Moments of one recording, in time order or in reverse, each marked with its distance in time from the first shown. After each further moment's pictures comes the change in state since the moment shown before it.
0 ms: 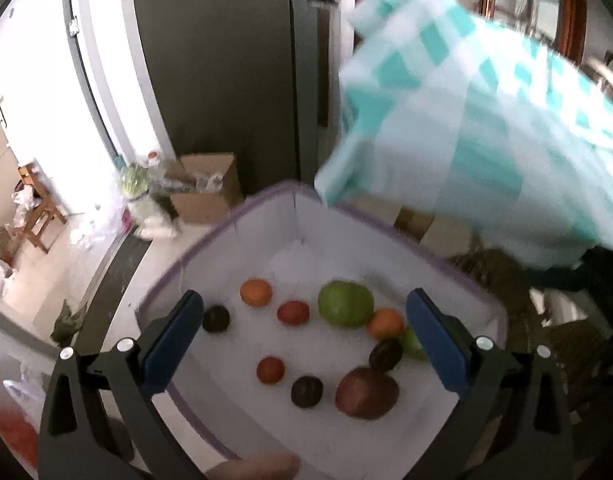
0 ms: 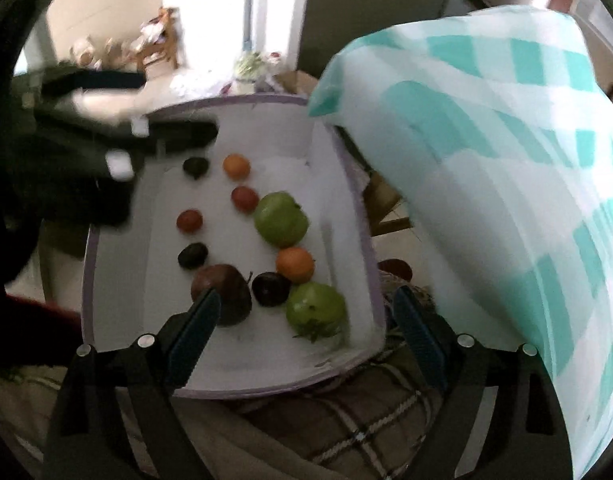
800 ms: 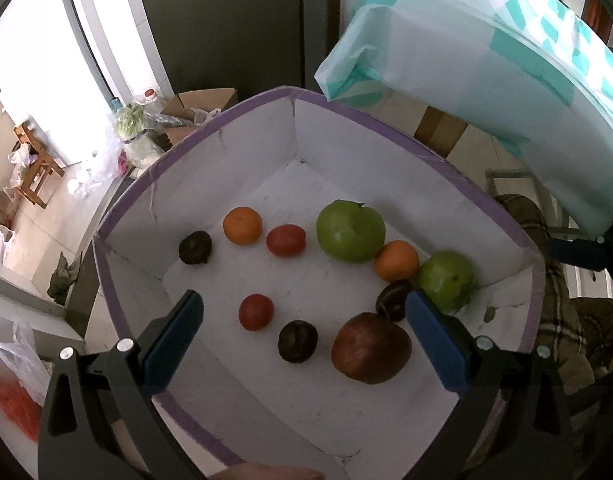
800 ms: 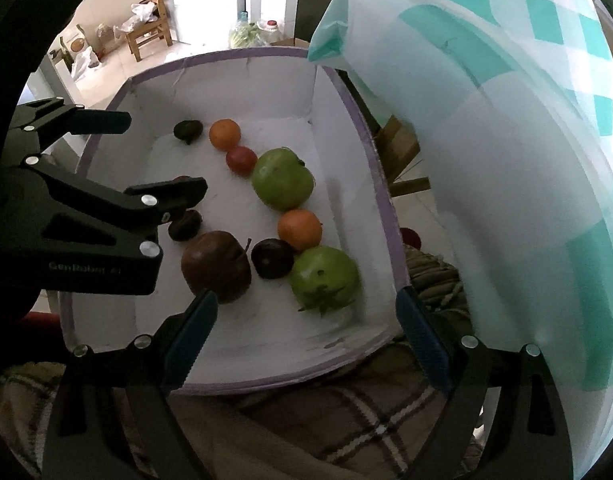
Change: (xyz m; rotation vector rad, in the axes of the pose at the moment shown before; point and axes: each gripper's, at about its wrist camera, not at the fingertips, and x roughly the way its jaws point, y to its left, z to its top) left arm 0.050 0.001 -0.044 -0.045 0.172 -0.006; right arm 0.043 0.006 -0.007 0.006 0.123 0.040
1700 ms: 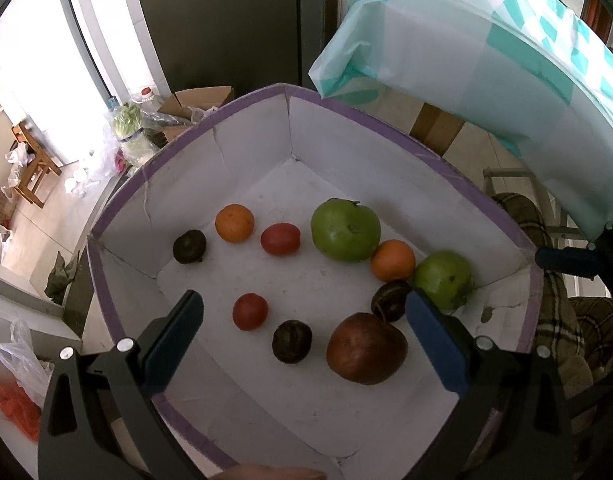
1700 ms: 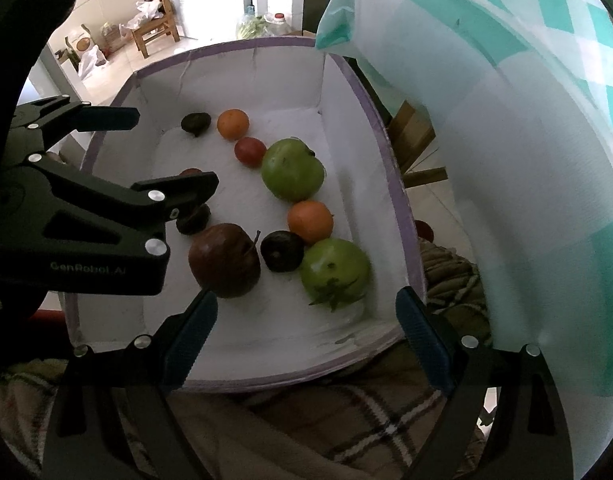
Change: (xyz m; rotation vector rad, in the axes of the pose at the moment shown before) left arm 0.001 -0.005 -0.001 0.002 0.005 -0.007; right arm 0.005 0.001 -0.005 -0.001 0.026 0.047
